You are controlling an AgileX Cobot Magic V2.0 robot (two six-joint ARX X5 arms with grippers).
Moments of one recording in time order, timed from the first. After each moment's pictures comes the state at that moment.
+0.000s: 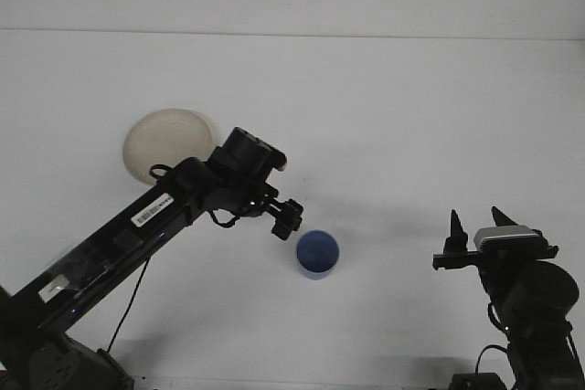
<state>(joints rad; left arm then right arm) -0.68 1.63 1.53 -0.79 0.26 -0.09 0.04 0.52 0.66 -0.41 -0.05 -0.02</state>
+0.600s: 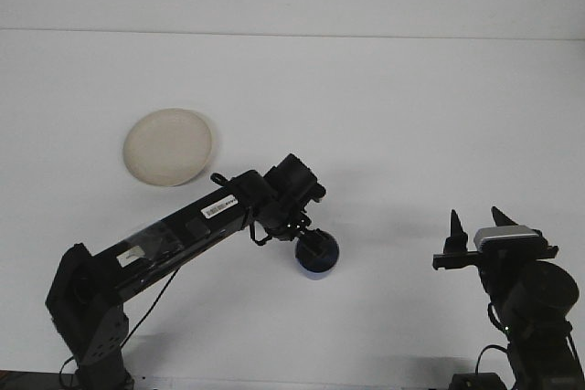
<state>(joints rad) -0.78 1.85 1.53 -0.79 0.26 -0.08 0.04 0.52 0.66 -0.41 -0.05 -0.02</state>
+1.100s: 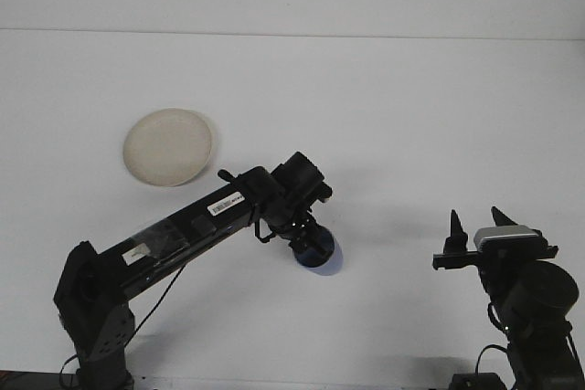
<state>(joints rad) -0.79 1.87 1.63 -0.87 0.25 -0.04 0.04 0.52 0.66 -0.41 -0.05 -0.02</state>
